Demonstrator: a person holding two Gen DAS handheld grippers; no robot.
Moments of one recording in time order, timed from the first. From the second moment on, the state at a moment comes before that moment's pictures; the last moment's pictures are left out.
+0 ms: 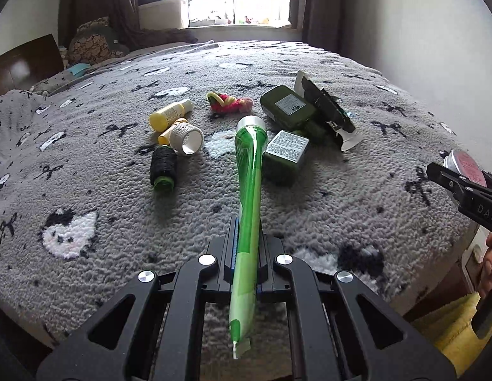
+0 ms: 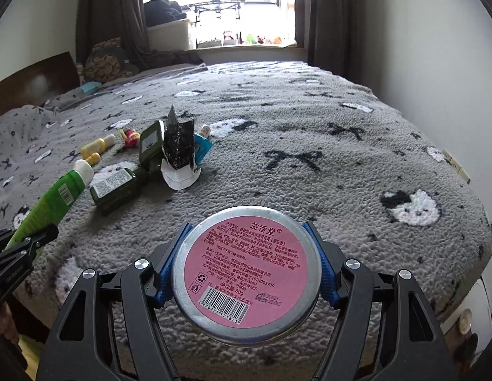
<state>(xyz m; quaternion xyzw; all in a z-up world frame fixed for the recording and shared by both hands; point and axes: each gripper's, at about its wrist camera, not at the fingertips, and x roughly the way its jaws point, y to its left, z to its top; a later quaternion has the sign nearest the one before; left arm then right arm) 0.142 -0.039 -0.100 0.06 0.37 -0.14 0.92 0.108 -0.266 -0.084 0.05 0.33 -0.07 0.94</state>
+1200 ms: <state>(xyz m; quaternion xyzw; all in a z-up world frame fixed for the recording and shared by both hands) -0.024 -0.016 -0.221 0.06 0.53 -0.23 0.81 -0.009 -0.186 -0.187 0.05 0.48 0.08 0.87</state>
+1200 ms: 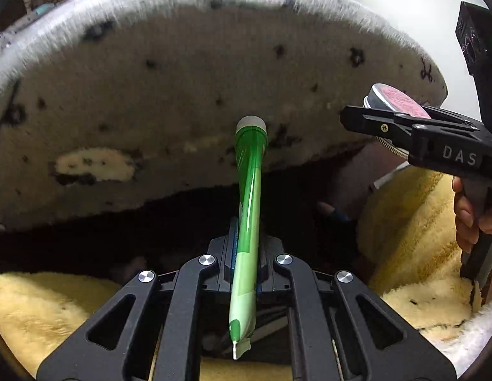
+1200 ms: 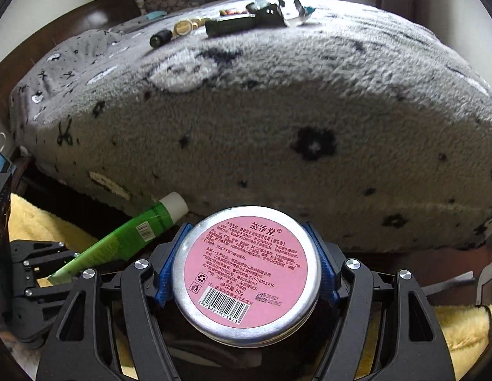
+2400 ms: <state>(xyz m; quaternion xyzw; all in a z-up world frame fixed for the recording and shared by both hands) 0.005 -0.003 -0.228 0.05 0.53 -0.20 0.82 0.020 -0.169 -0.182 0.03 0.47 0.06 0.88</state>
